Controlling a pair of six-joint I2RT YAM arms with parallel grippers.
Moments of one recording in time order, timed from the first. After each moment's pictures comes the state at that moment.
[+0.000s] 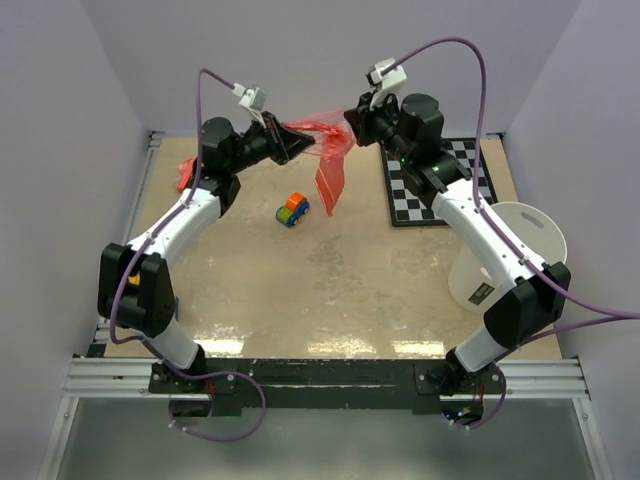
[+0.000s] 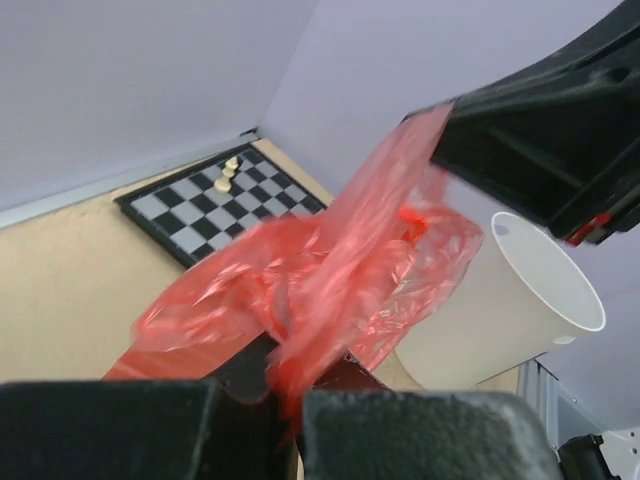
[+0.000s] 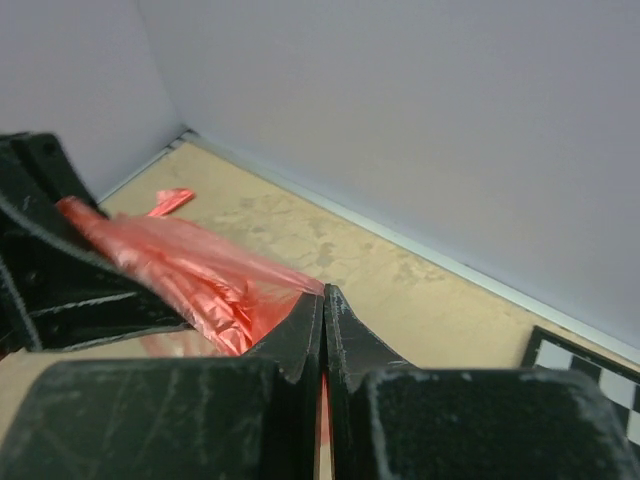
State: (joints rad) left arm -0.31 1.65 1.32 0.47 0.68 -0.58; right arm 0.49 1.58 1.62 -0.07 -0.14 0.03
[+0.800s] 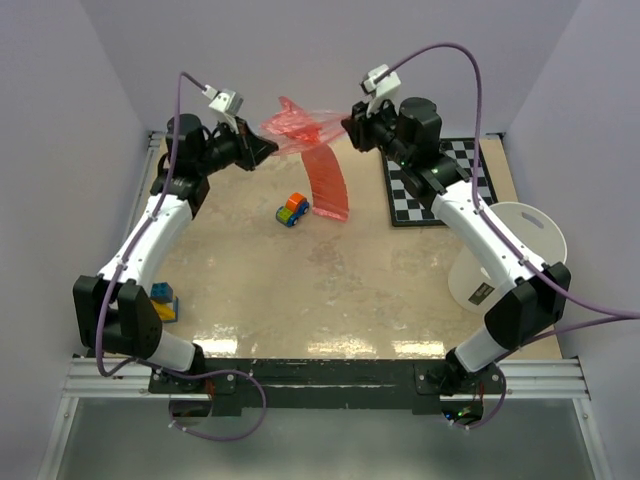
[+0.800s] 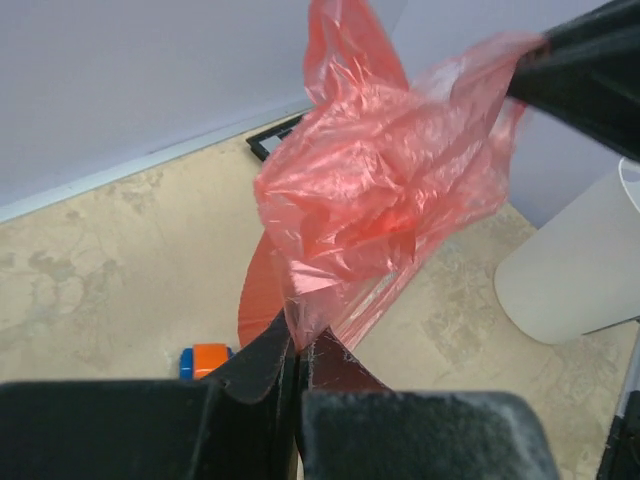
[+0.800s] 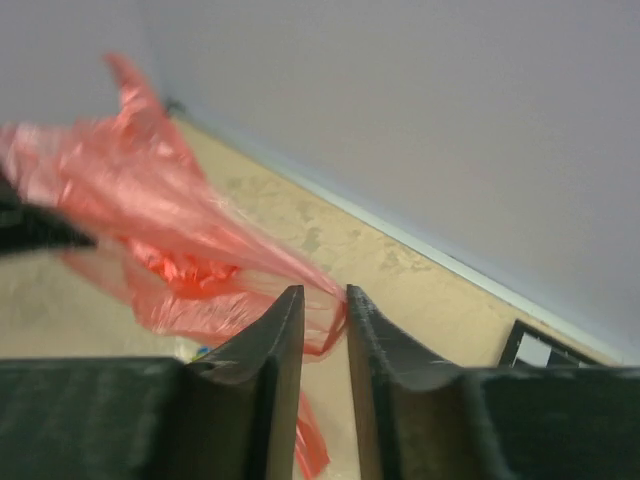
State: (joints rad) left arm -0.18 1.50 1.30 0.07 0.65 -0.30; right arm 0.50 1.58 1.61 -0.07 -0.02 -0.01
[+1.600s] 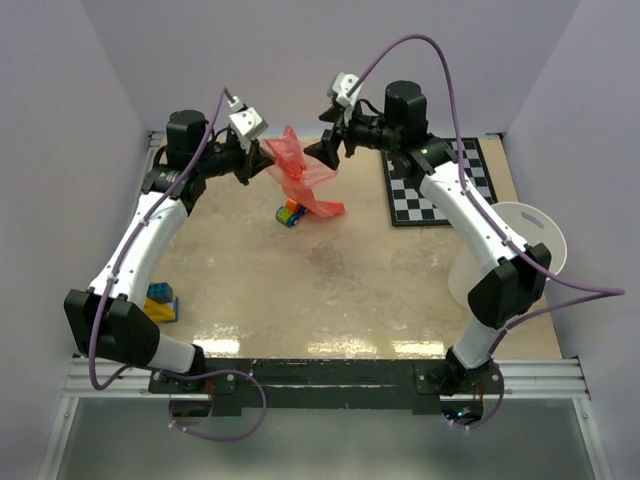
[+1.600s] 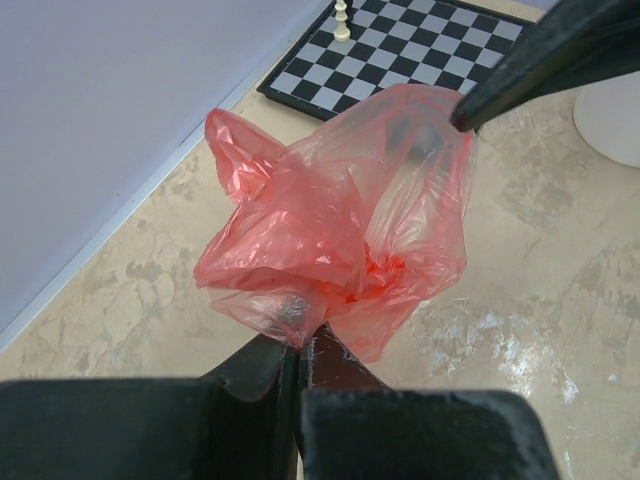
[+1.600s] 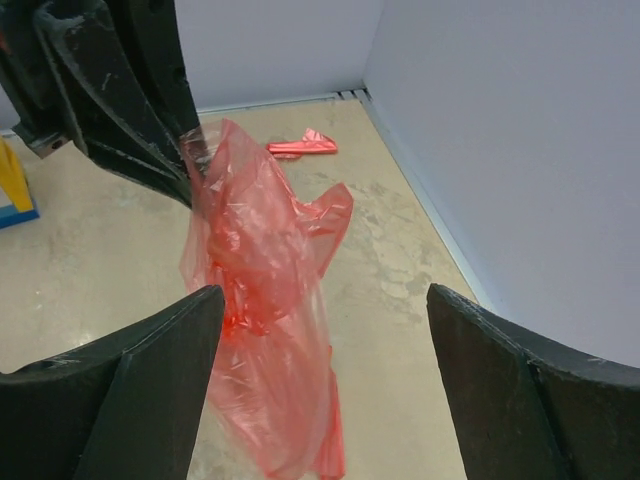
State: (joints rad) left arm -0.20 1.44 1.42 -0.33 0.70 0.32; right arm 0.49 1.71 1.78 -0.23 -0.65 -0.29
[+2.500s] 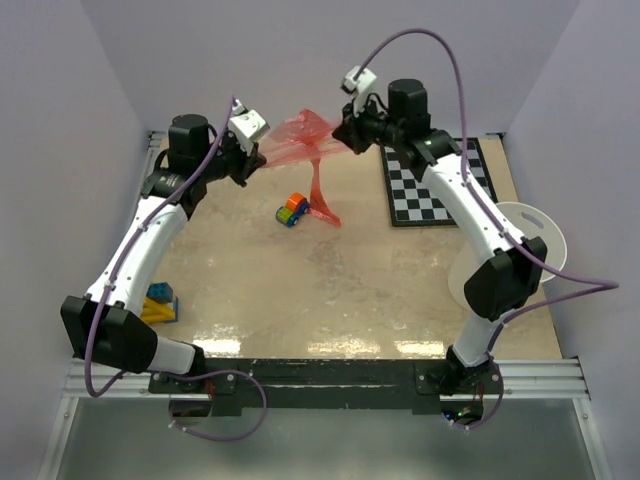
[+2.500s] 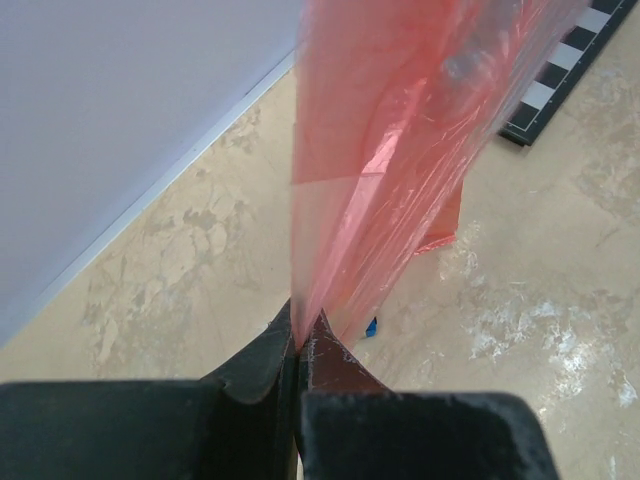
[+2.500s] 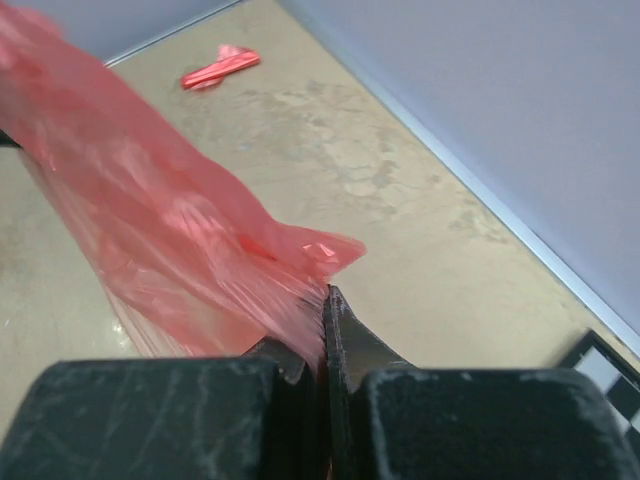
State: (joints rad) left arm -0.22 1.40 1.41 -0.39 0.50 0.36; right arm 0.45 1.79 1.87 -0.41 -0.43 -0.18
